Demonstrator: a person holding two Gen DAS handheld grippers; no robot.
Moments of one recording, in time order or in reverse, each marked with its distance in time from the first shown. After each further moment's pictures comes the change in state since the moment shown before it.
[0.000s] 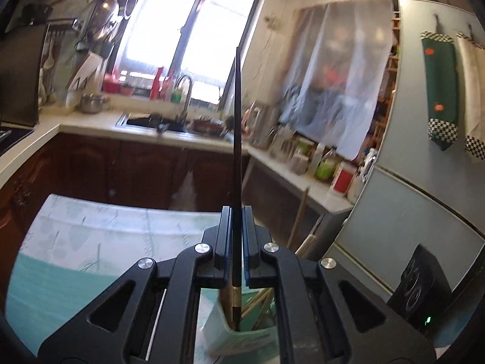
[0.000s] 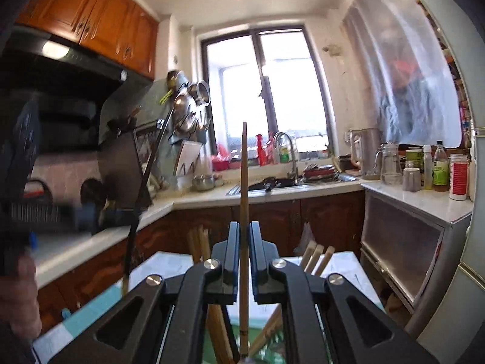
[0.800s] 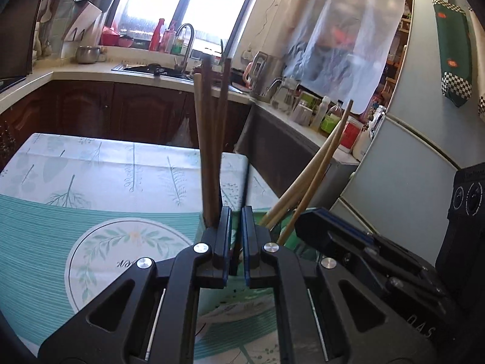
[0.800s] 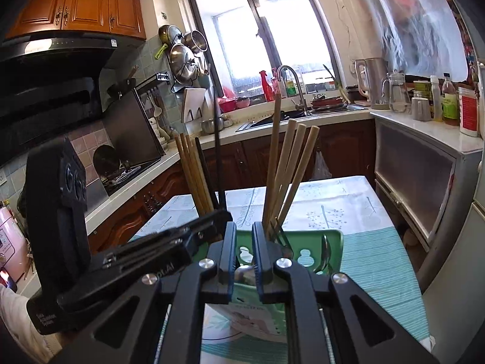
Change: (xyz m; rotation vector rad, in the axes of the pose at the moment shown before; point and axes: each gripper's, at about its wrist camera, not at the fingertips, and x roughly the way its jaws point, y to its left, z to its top) left arm 0.087 0.004 -0.138 -0.055 0.229 0.001; right arm -0.007 -0.025 -0.036 0.131 0.285 0.085
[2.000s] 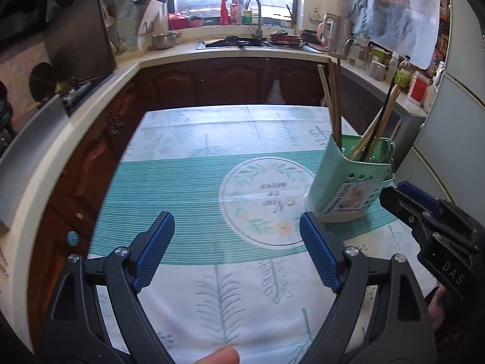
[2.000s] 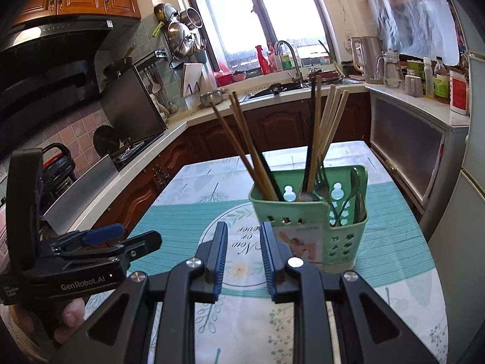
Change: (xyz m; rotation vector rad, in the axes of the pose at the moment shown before) left arm -0.172 0.042 -0.016 0.062 0.203 0.473; right arm -0.039 0.076 -0.027 0.042 0.146 -0.059
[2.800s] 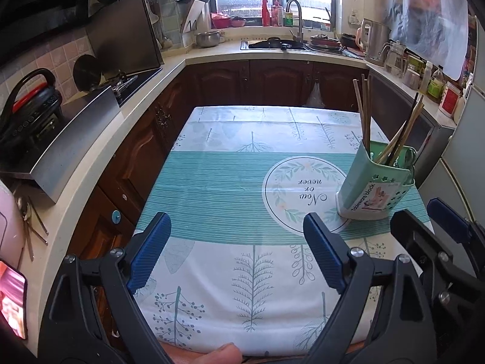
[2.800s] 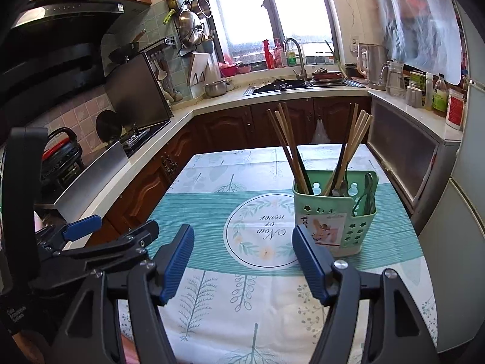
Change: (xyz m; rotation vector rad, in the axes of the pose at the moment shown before) left arm -0.053 0.013 0.001 -0.078 0.011 0.172; right arm -0.038 0.072 0.005 -0.048 0.047 -0.055
